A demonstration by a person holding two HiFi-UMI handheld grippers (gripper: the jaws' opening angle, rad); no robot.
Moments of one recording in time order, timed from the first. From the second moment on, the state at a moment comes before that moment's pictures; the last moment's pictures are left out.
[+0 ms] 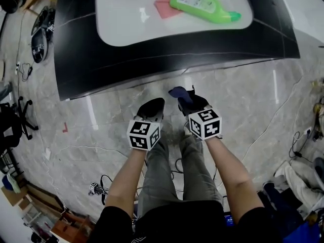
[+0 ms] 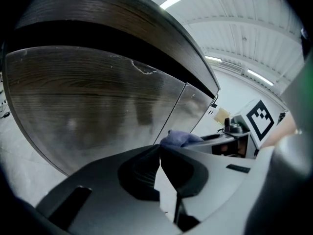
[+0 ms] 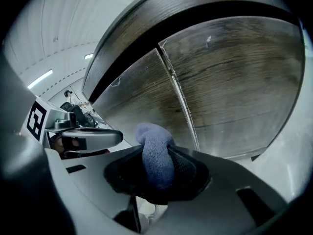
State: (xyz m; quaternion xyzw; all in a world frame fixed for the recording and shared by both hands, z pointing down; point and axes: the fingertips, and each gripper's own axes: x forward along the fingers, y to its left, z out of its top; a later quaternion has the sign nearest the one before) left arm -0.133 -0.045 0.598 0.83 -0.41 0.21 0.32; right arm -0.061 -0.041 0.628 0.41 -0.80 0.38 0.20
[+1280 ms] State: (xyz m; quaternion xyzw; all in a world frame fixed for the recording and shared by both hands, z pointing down) left arm -0.102 0.041 0.459 0.80 -0.48 0.15 0.32; right arm -0.021 0.034 0.471 0.39 -0.83 0.37 0.17
